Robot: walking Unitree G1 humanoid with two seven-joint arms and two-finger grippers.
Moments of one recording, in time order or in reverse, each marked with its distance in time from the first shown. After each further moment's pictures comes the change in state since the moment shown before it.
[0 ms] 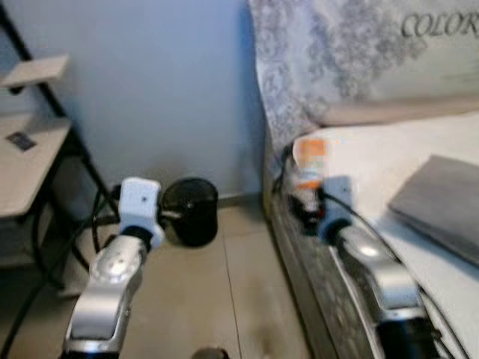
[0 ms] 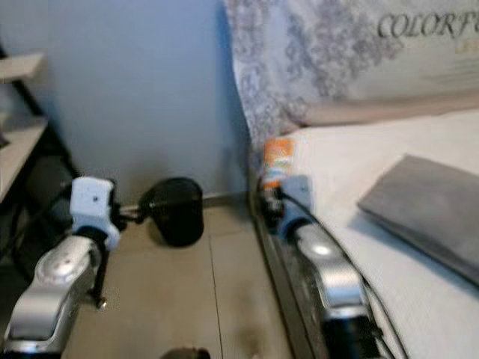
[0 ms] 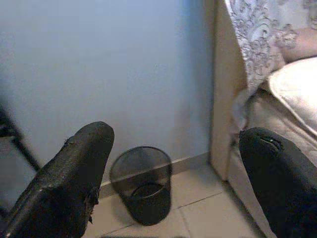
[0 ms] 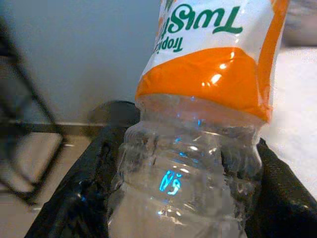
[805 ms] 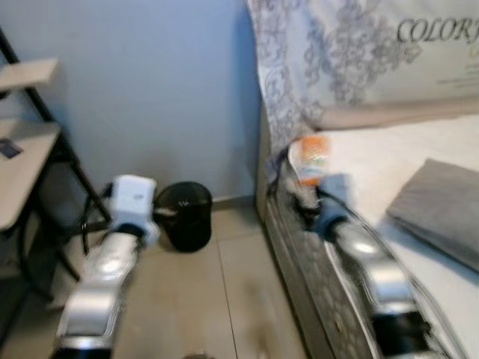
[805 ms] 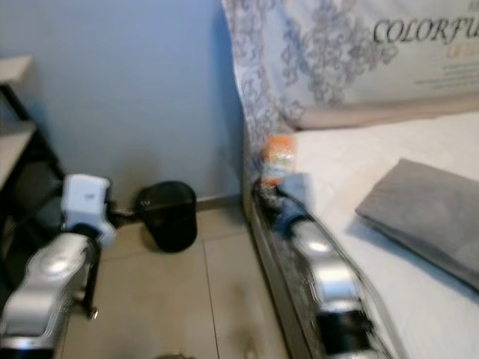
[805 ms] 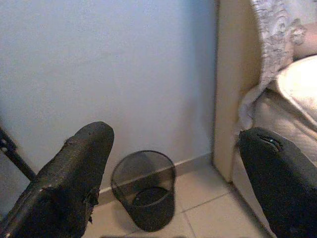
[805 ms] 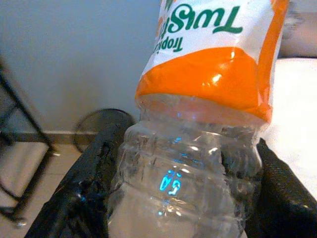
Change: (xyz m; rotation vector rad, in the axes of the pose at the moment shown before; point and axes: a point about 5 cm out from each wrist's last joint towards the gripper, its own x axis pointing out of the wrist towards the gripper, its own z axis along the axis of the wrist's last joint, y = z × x) left arm 0.001 0.015 0.000 0.030 0.019 0.036; right arm 0.010 0.009 0.001 -0.015 -0.012 0.002
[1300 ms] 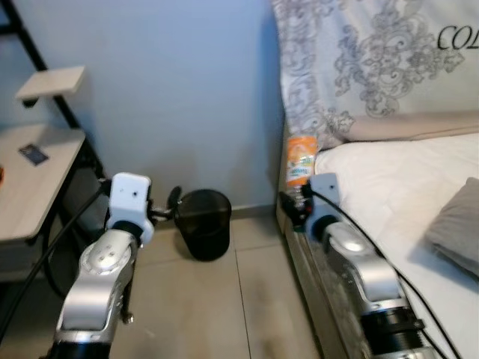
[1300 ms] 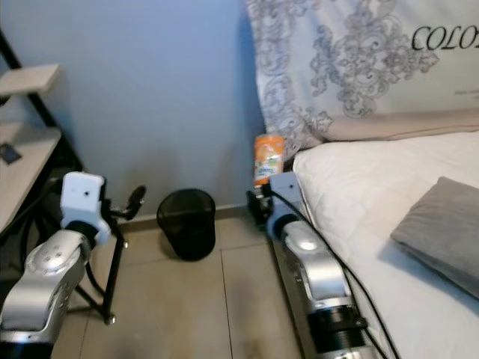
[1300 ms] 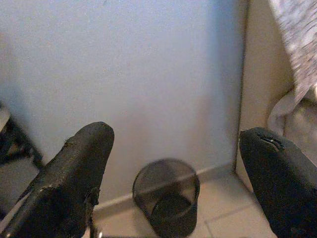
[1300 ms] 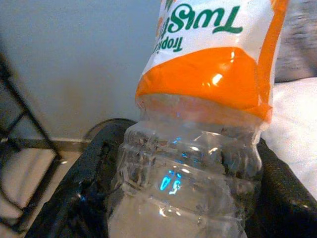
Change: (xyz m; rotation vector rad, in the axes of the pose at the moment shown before) left arm 0.007 -0.002 0.008 0.009 -0.018 -0.029; right arm 0.002 -0.009 -0.003 -0.003 0.009 -0.057
